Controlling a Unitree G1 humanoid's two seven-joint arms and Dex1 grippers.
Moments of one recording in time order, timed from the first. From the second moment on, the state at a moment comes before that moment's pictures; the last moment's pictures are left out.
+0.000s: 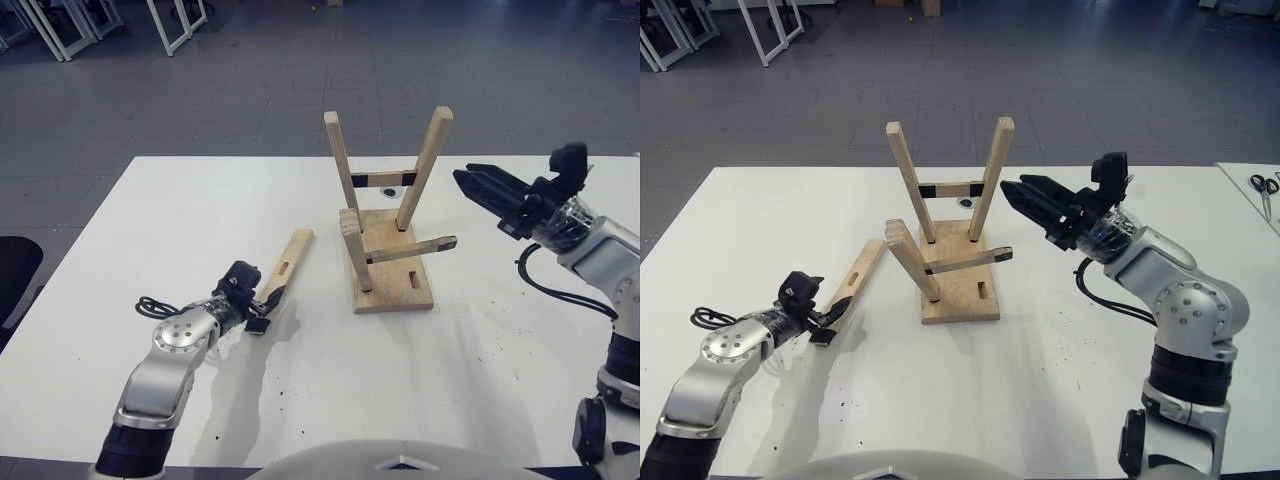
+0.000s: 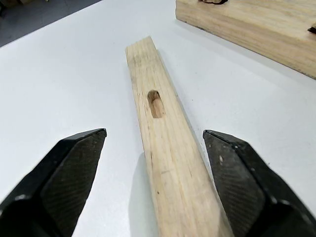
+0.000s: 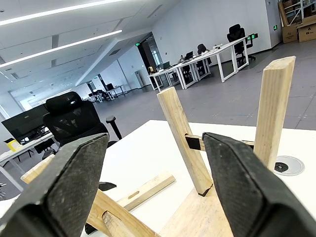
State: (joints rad) left arm 0.16 0.50 -0.01 -0.36 -0.13 0.59 -0.42; right arm -0.35 -0.54 -0.31 -0.24 1.05 0.89 0.56
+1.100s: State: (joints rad) left arm -0.50 0.40 0.32 -0.44 -1.32 0.98 -0.49; right arm -0.62 -0.43 -0.20 -0.27 1.68 0.98 0.18
